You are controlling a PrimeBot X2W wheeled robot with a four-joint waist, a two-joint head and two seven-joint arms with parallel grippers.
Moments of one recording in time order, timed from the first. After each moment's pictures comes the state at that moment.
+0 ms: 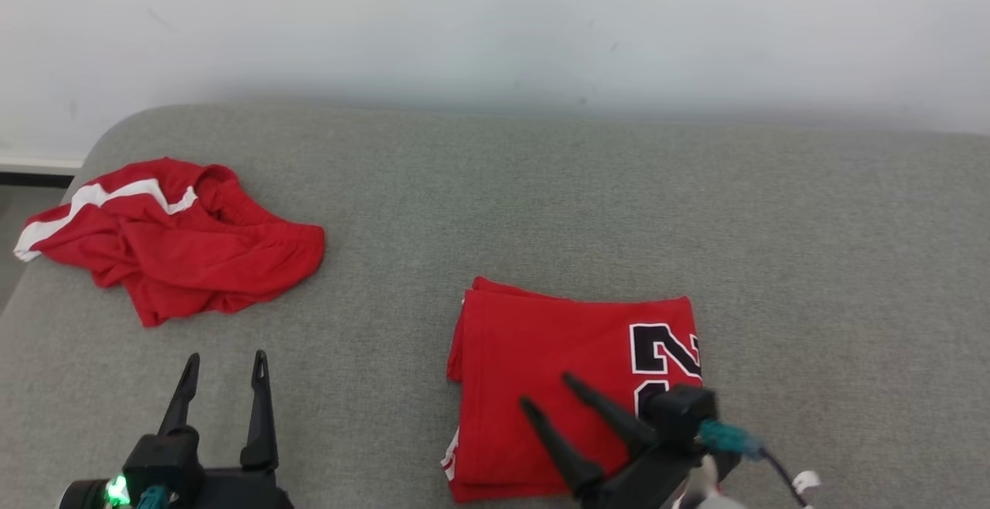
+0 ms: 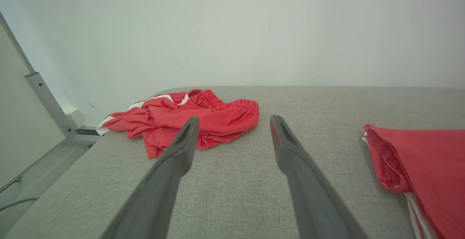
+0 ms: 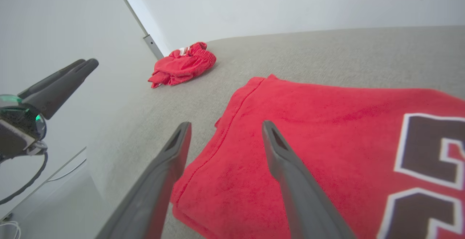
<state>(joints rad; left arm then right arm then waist) -0.12 0.13 -0.02 0.27 -0.13 -0.03 -0.26 -0.29 -0.23 0.68 0.36 0.61 0.13 -0.12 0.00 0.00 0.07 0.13</state>
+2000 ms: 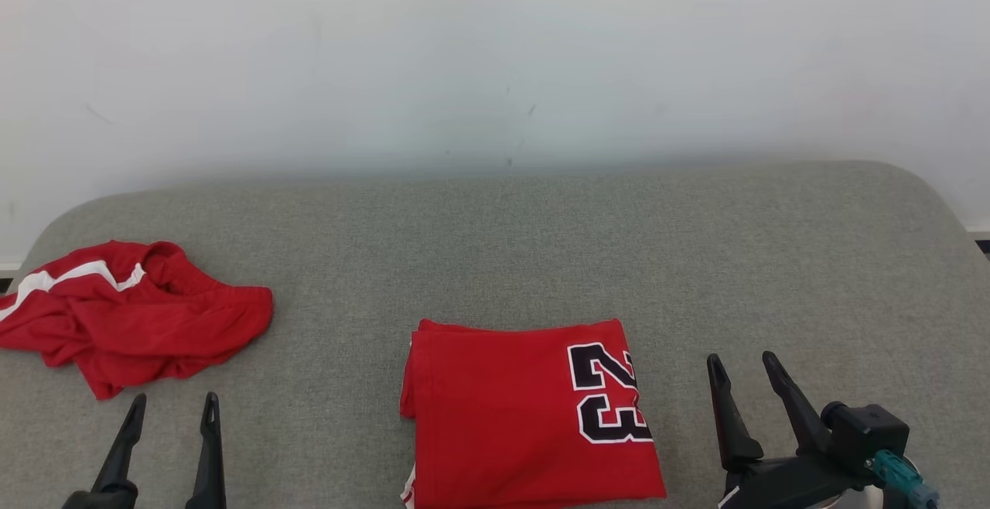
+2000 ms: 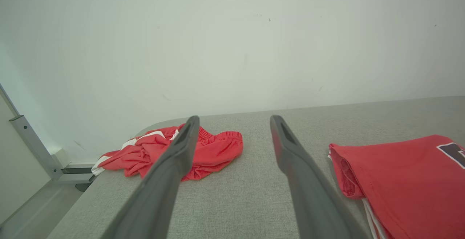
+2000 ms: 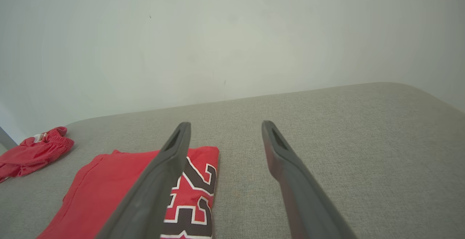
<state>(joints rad) 0.09 0.25 0.00 -0.01 -0.19 -0.02 -0.17 -0.02 -0.08 0.01 0.15 0.23 0.13 -0.10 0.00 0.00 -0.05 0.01</state>
